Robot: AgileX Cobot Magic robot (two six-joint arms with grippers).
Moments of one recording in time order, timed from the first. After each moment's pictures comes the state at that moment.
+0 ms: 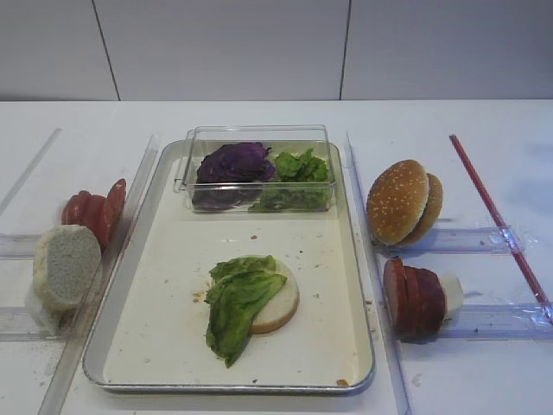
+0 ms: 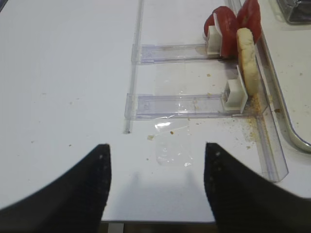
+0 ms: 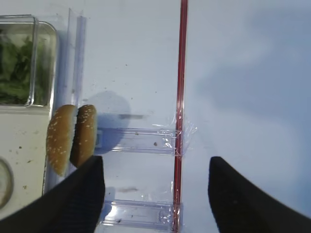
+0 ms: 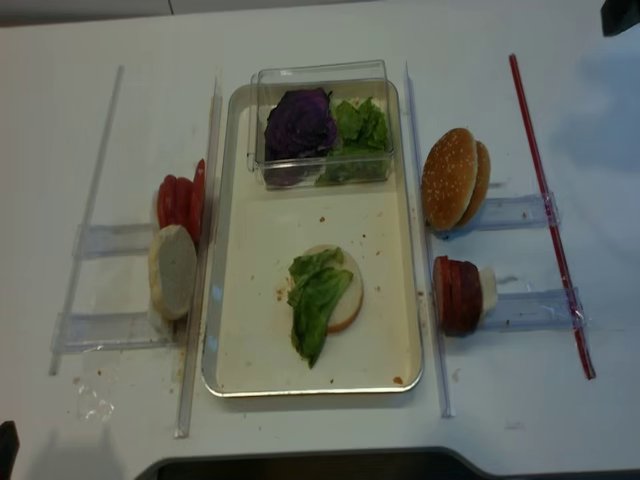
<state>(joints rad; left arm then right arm) 0.05 -0.02 -0.49 0.08 1.18 -0.04 -0.09 1.37 -1.46 0.24 1.25 -0.12</state>
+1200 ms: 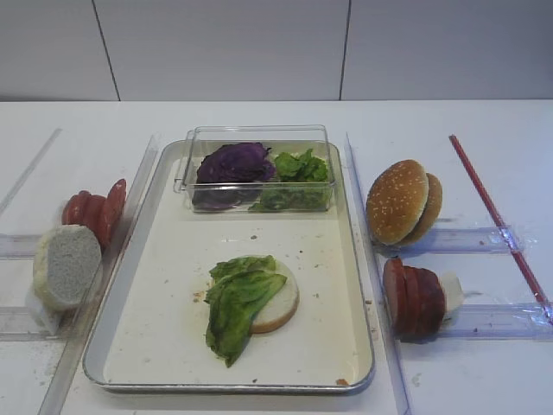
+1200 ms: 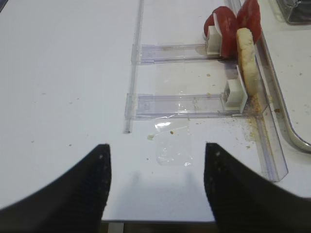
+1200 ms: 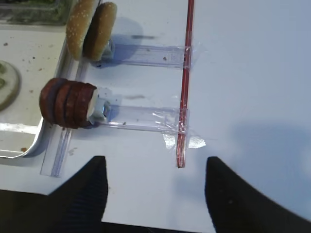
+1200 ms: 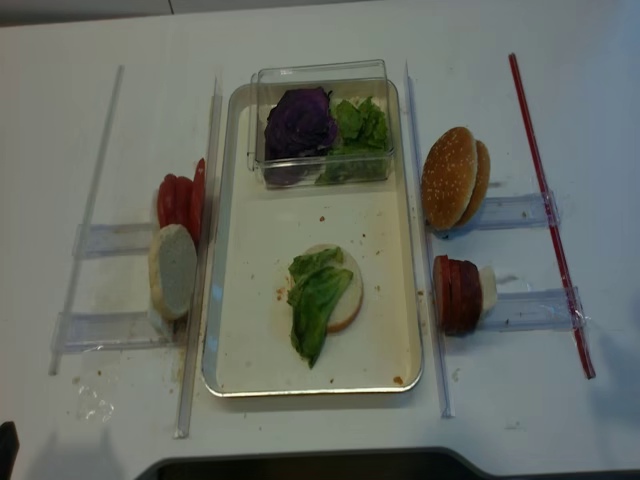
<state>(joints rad) 0.05 -0.02 -0.49 0.08 1.18 -0.04 -0.09 0.50 -0.75 0.25 1.21 -0.17</state>
